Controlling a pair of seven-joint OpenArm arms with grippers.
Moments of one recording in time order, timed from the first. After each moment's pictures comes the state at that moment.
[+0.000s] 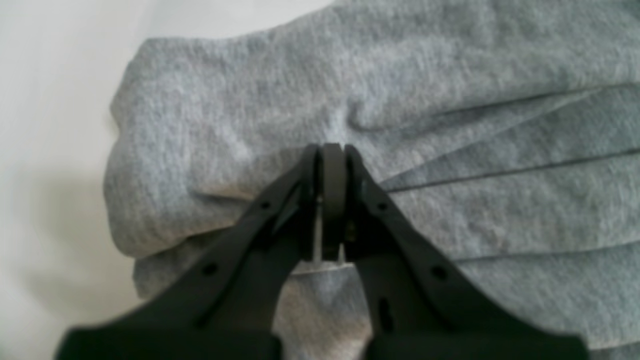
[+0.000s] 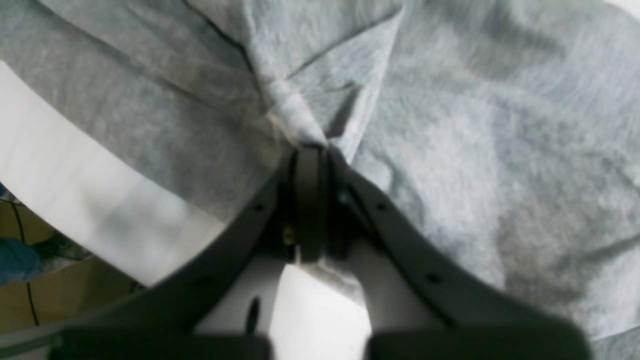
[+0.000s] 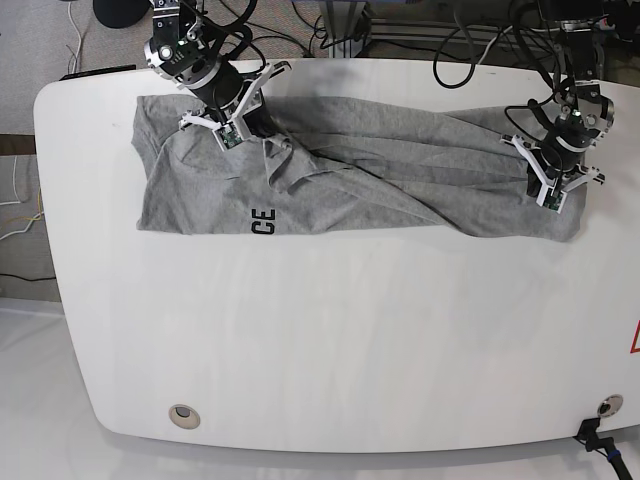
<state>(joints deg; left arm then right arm) 14.3 -19.2 -17.0 89.4 -2.0 -27.6 27.1 -29.5 6.1 3.6 108.5 9.8 29.9 -34.8</state>
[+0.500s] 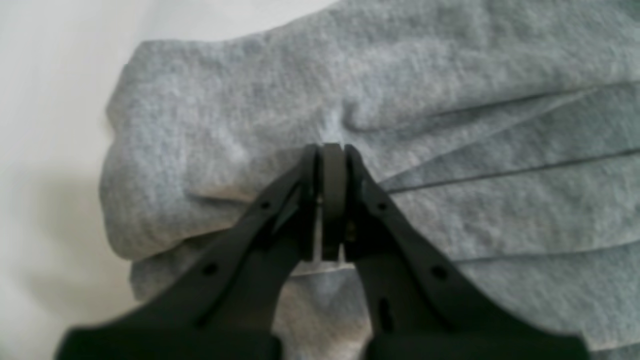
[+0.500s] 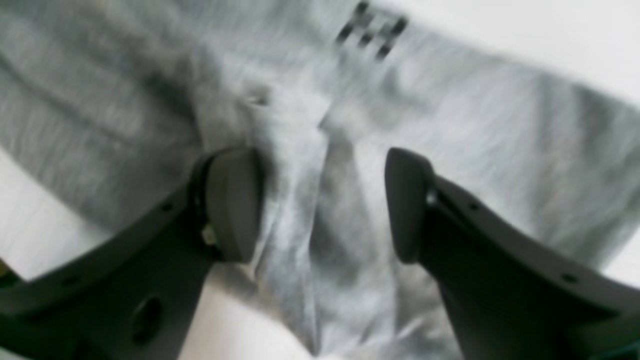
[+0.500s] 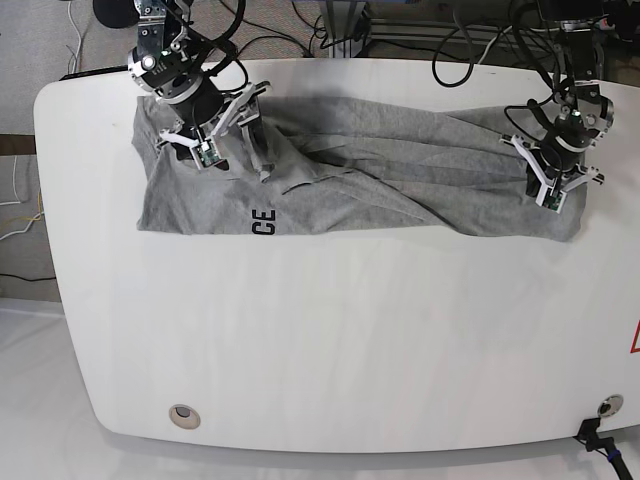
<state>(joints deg) 14.3 -19.1 -16.9 89.4 -2.0 -27.6 27.1 -26.4 7.2 7.7 111.8 9.7 29.8 -34.9</state>
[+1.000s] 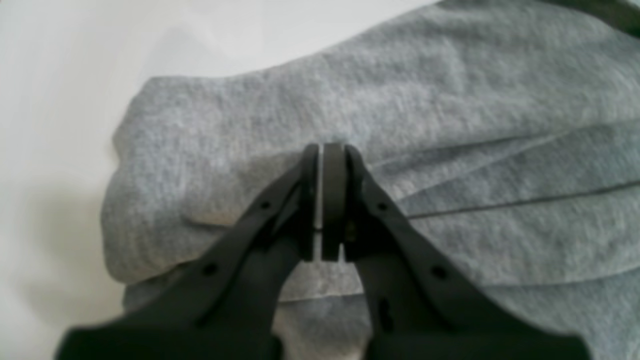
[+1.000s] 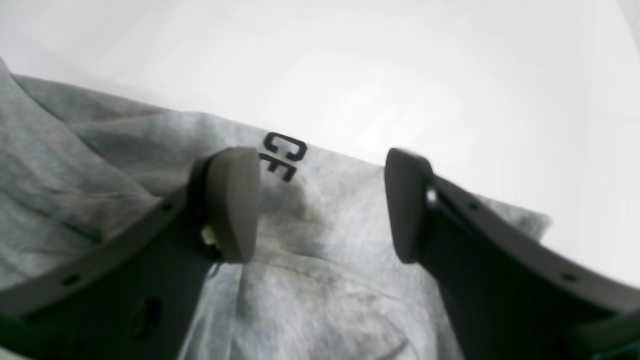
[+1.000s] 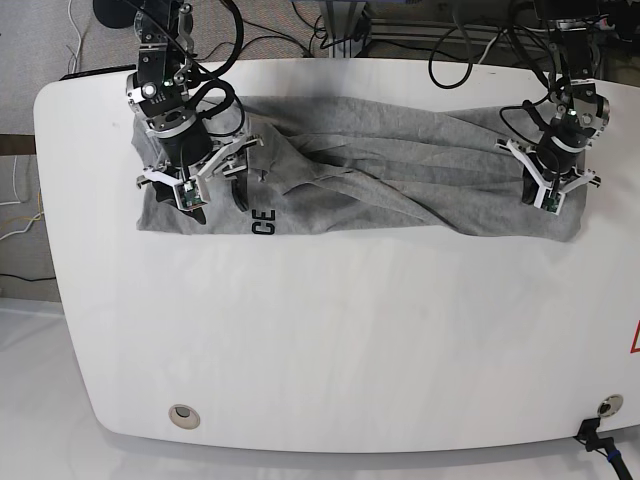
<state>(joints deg) 14.3 -17.9 -16.8 89.5 -1.9 -27.2 22.8 -19.2 7.0 6.8 110.0 4.8 20.3 -27.1</state>
